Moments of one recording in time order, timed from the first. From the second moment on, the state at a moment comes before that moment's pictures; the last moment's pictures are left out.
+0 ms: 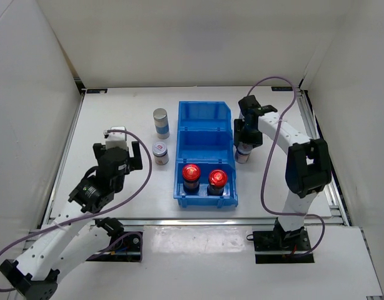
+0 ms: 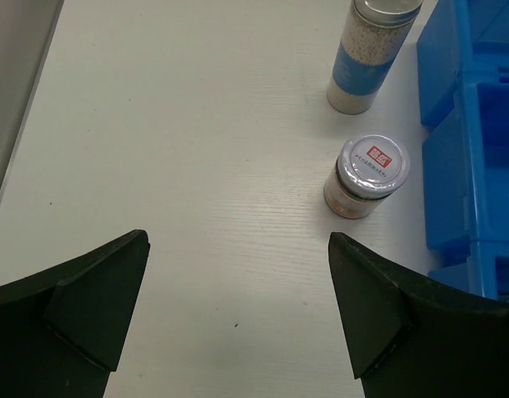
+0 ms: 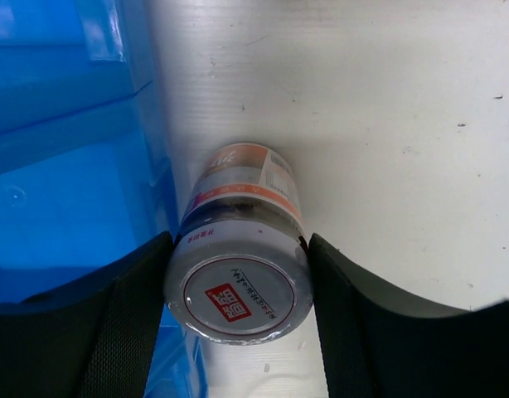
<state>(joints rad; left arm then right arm) -0.60 0.69 0.80 -0.57 -0.65 -0.24 0.34 1.82 1.43 -0.84 0.10 0.31</state>
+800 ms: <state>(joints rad) -0.60 0.79 0.79 -0.53 -0.65 -0.23 0.57 1.92 1.71 -0.91 0.17 0.31</state>
